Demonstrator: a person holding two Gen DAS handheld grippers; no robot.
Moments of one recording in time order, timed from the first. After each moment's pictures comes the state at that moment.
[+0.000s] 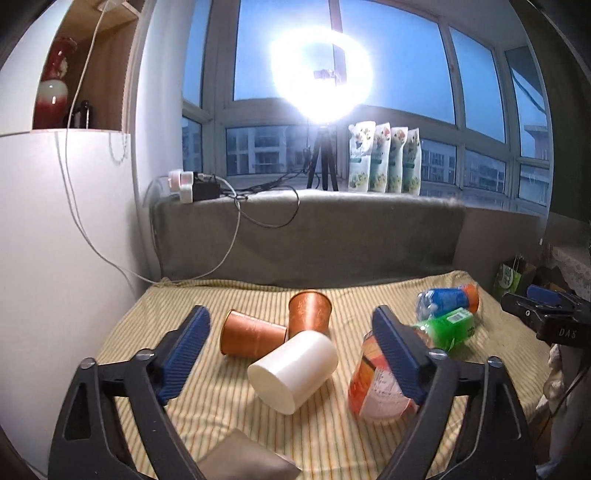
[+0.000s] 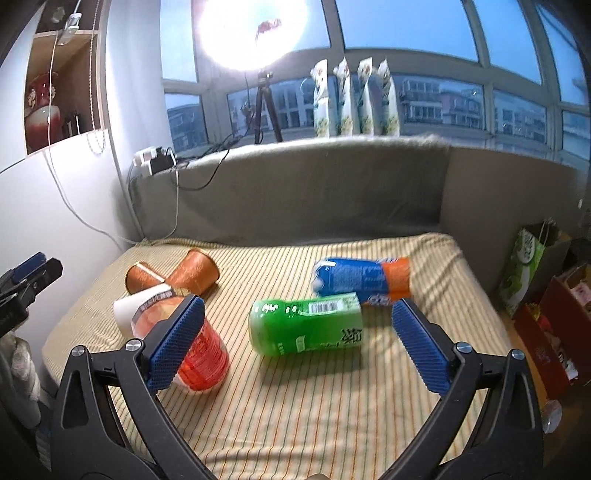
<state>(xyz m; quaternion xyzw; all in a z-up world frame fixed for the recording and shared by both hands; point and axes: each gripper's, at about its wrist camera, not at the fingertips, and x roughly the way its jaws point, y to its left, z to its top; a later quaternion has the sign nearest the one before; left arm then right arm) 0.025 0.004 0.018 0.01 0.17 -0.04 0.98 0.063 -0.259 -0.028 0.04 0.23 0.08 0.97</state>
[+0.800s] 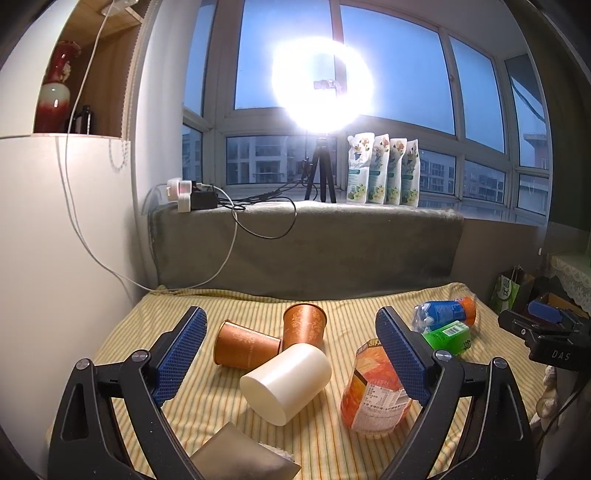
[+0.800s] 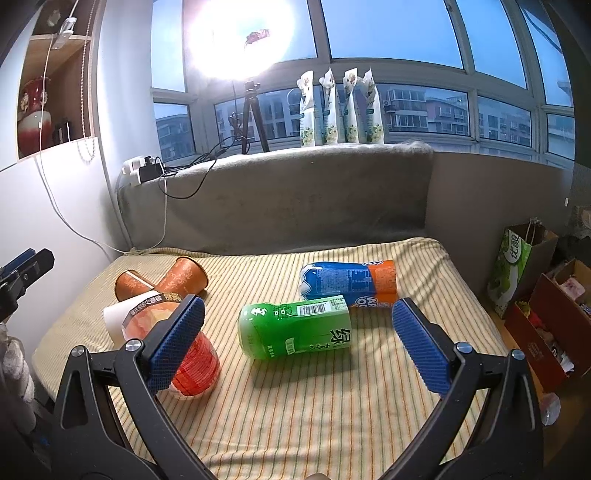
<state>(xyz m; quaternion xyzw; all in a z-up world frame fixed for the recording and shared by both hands) 0.025 -0.001 0.020 0.00 0.16 -0.04 0.99 0.057 -0.261 -0.033 0.04 0.22 0.06 0.97</state>
